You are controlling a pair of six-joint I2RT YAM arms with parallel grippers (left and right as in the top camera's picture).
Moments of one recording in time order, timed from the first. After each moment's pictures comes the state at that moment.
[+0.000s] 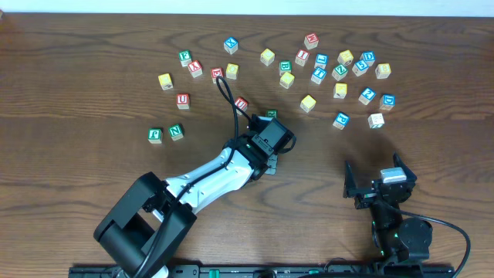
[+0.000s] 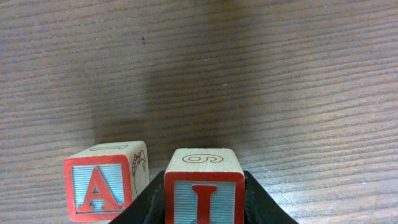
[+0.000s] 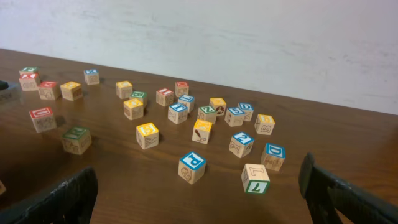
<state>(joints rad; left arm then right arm) -0.78 1.79 1.05 -0.46 -0.20 -0.59 0.04 0.01 0.01 -0.06 -0.10 -0.10</state>
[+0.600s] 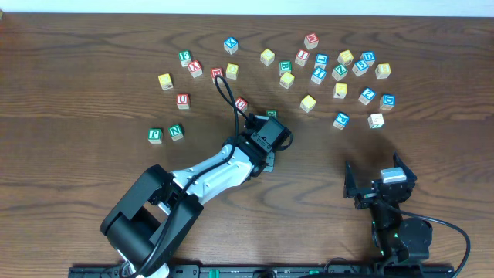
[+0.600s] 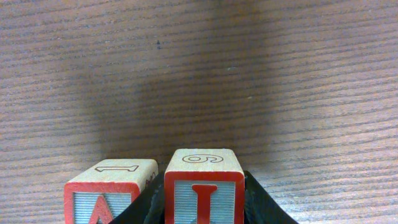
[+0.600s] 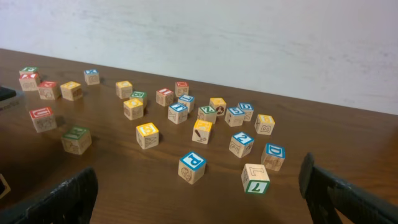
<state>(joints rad) -0.75 1.84 1.05 -0.43 -0.21 -0.59 0.04 0.01 0.01 -0.06 -0.10 -0.10</state>
